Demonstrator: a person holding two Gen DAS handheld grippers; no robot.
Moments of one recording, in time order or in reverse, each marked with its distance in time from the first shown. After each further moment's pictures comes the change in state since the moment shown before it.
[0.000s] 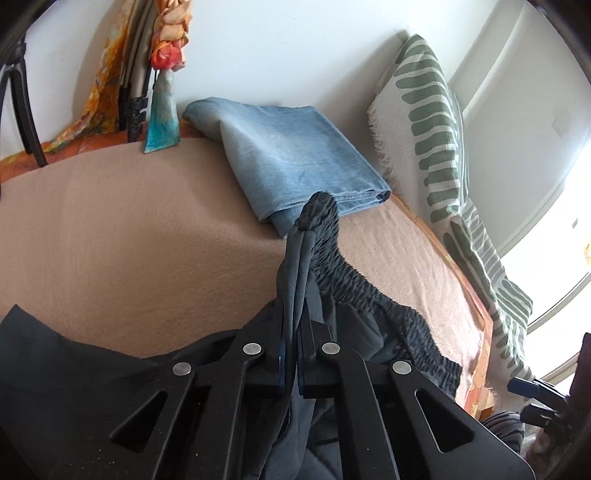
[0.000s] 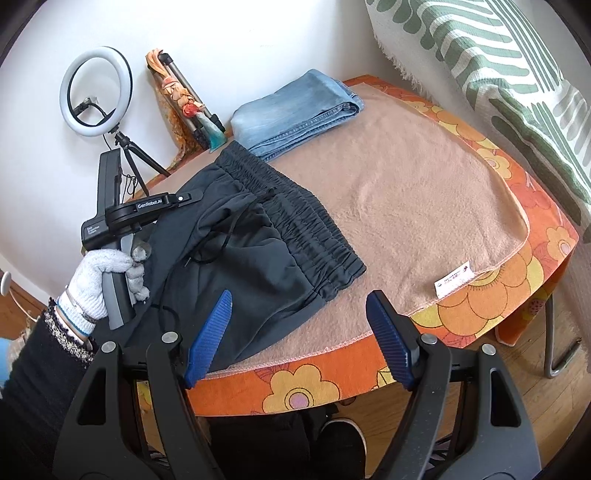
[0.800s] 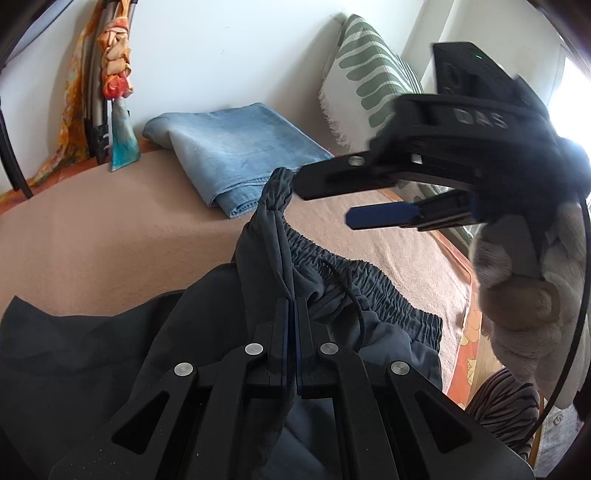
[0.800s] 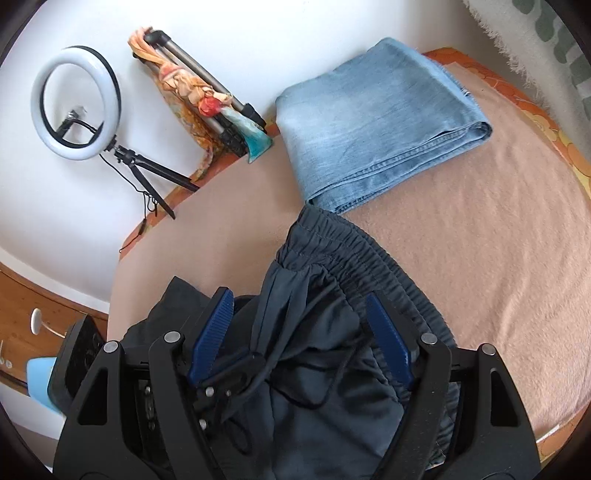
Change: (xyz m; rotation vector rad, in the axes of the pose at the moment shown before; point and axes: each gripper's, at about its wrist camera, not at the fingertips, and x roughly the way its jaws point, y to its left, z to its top) left arm -0.006 -0.043 -0.031 0.173 0.007 0.000; right arm 0.153 0.078 0.153 0.019 0.213 0.155
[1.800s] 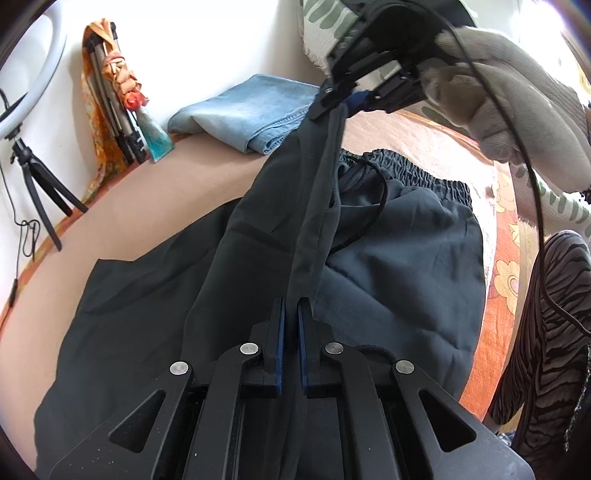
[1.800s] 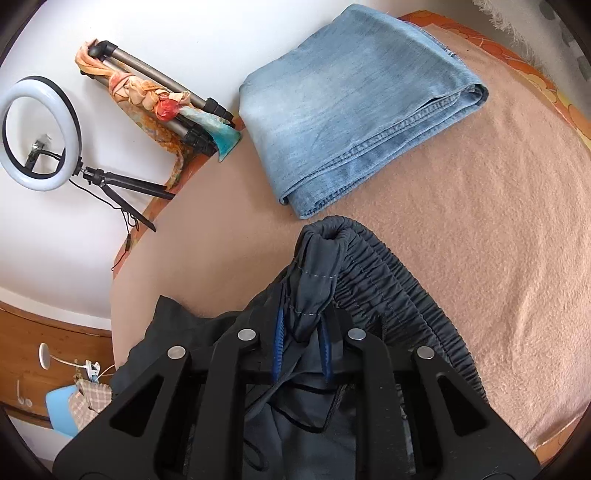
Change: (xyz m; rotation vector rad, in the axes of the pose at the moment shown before) left arm -0.050 -0.006 -0.066 0.284 0.125 0.230; right arm 0.018 -0.022 0.010 0.138 0.047 0.000
